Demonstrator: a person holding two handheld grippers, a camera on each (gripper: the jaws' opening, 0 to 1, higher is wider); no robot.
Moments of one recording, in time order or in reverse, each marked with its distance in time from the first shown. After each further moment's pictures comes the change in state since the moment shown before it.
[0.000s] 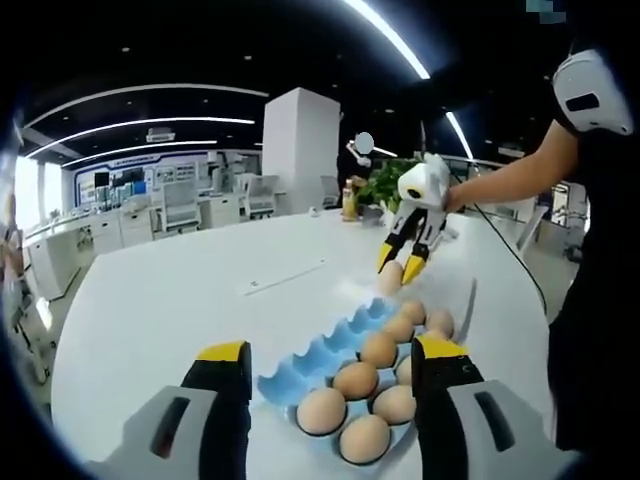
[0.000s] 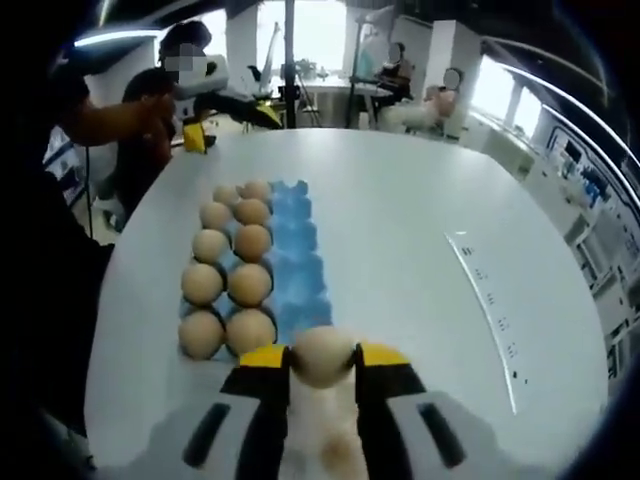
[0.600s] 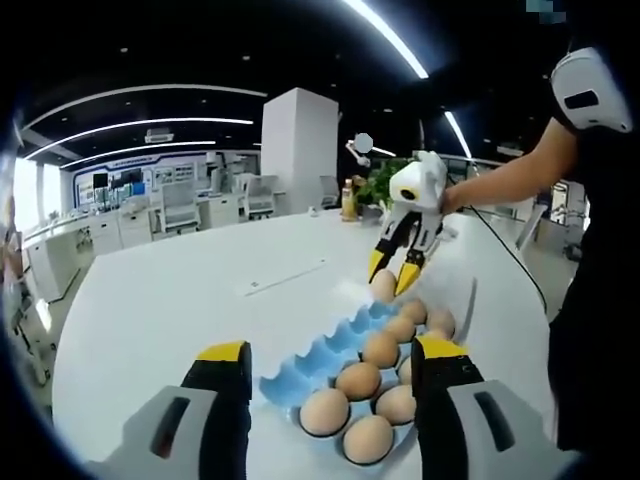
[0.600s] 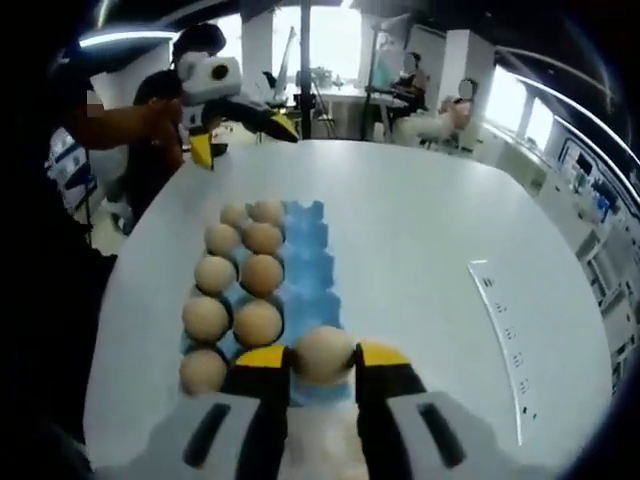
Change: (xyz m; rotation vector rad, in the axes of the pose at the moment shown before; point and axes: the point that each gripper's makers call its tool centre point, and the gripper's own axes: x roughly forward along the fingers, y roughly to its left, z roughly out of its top) left arm 0.000 0.002 0.001 0.004 0.000 -0.003; right arm 0.024 0.008 0.028 -0.034 -0.040 0.050
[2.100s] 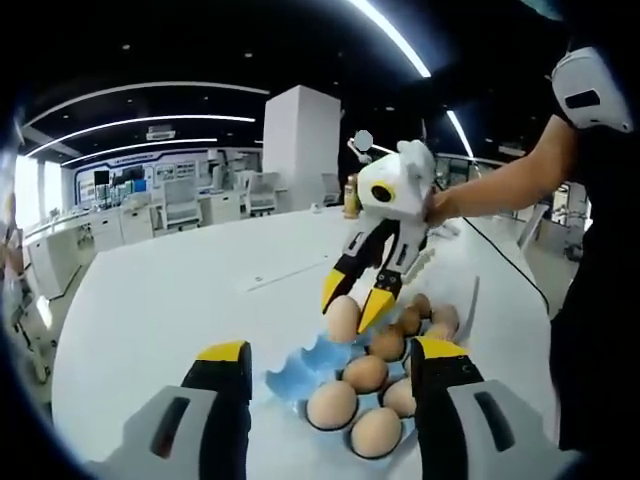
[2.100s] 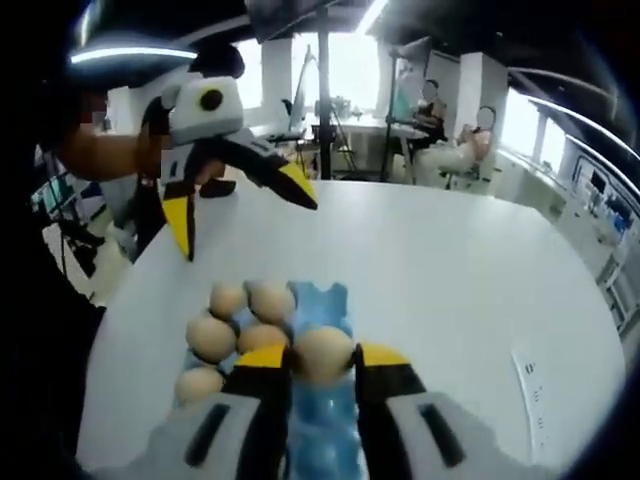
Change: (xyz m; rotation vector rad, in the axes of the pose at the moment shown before) left arm -0.002 0.009 -0.007 -0.008 0.012 0.005; right arm 0.076 0.014 0.088 -0.033 -0.145 0.078
